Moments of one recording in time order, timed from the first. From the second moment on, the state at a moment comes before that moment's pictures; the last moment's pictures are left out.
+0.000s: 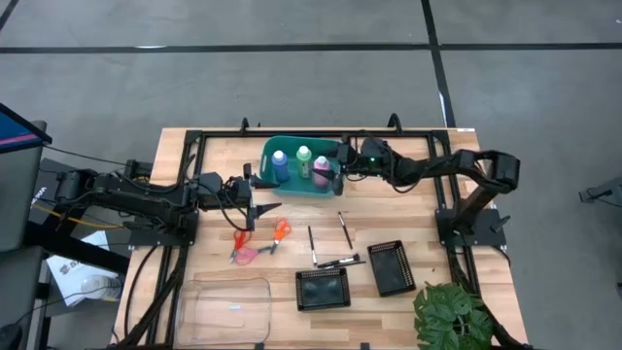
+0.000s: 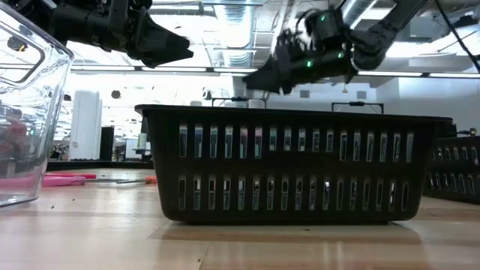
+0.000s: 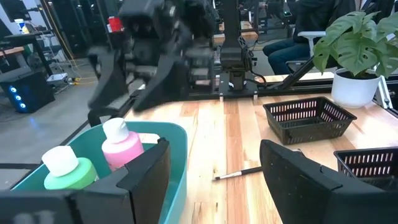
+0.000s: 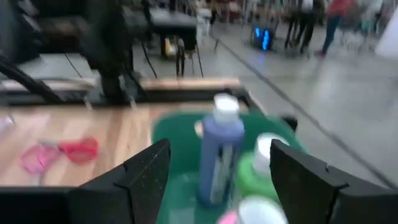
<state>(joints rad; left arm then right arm) 0.05 0.97 0.38 0.49 -0.10 0.11 -0.34 1.61 0.79 0.68 -0.16 -0.10</state>
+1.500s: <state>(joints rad) 0.01 1.00 0.33 0.27 -0.10 -0.22 0.11 1.19 0.21 1.09 0.24 -0.11</state>
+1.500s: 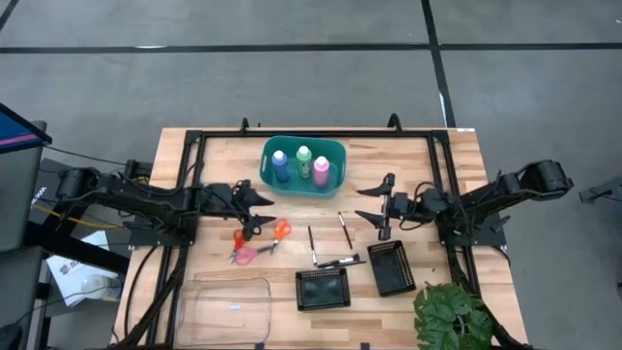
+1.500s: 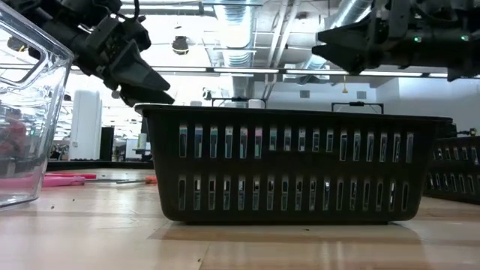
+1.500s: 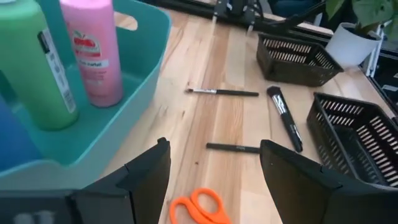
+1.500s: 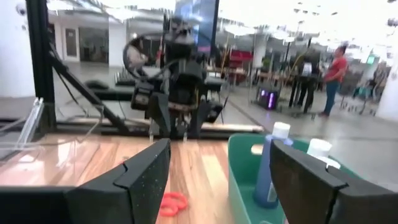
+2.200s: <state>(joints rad) 0.00 1.13 0.36 0.08 -0.07 -0.35 0.10 1.19 0.42 0.61 0.24 -0.03</state>
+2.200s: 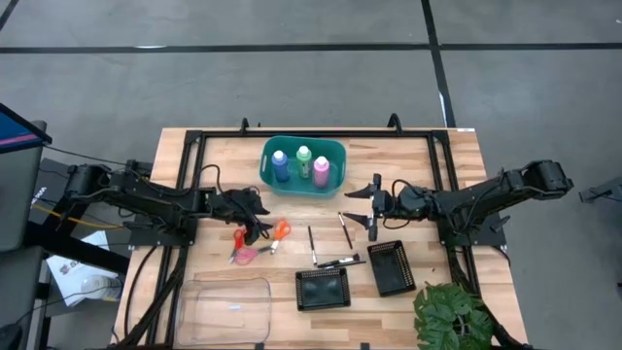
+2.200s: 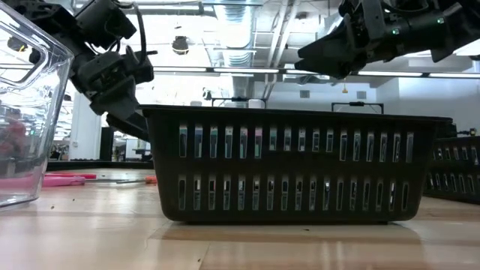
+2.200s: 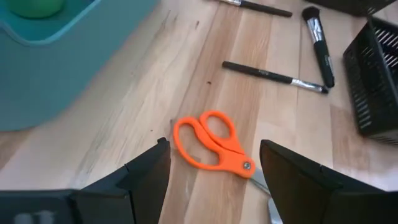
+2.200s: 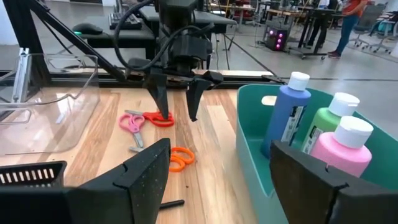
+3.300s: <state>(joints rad) 0.00 1.61 0.66 -0.16 -0.18 -0.35 0.12 1.19 0.42 0.60 0.24 -0.05</state>
